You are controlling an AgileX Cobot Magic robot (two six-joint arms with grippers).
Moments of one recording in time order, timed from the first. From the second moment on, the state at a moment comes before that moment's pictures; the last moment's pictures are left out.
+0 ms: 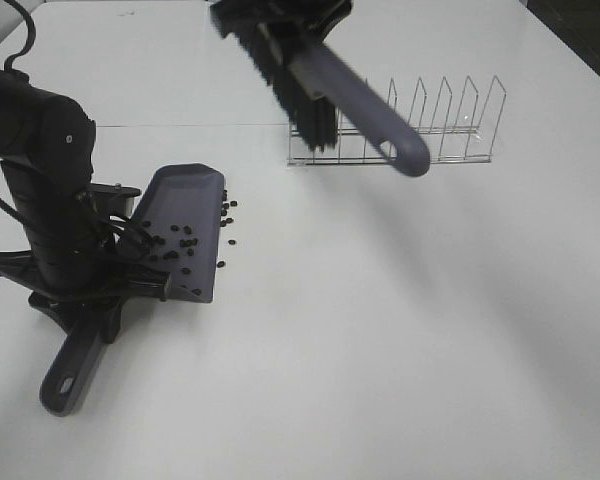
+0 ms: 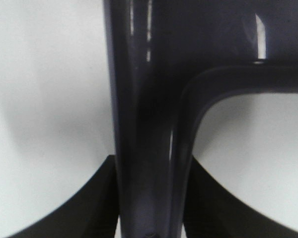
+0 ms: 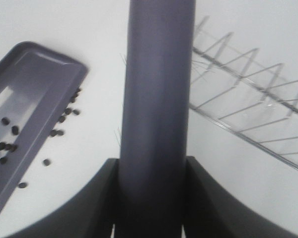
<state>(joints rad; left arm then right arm) -0.41 2.04 -1.15 0.00 0.86 -0.34 0.57 2.26 -2.32 -0.22 1.23 0.12</state>
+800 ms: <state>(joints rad) -0.41 2.04 -1.15 0.08 0.88 -0.41 0.57 2.28 -1.98 -0.18 1.15 0.13</state>
